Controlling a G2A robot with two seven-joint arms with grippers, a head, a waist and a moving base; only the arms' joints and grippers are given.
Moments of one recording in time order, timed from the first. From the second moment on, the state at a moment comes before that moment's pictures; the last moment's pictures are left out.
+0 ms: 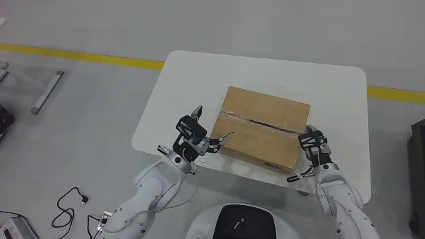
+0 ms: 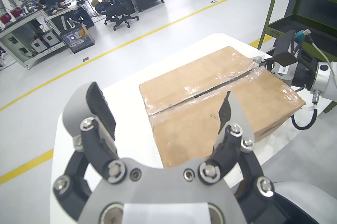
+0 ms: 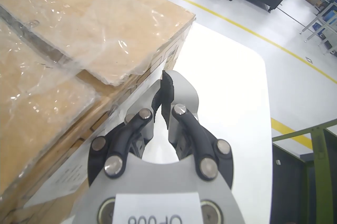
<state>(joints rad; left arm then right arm) 1.70 -1.17 -1.45 -2.10 1.47 -0.14 -0.01 -1.20 -1.29 1.13 -1.31 -1.56 0.04 -0.10</state>
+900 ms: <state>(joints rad) 1.23 -1.25 -0.92 -1.91 1.81 -0.18 -0.43 -1.68 -1.23 1.59 -1.69 -1.47 0.12 -0.08</state>
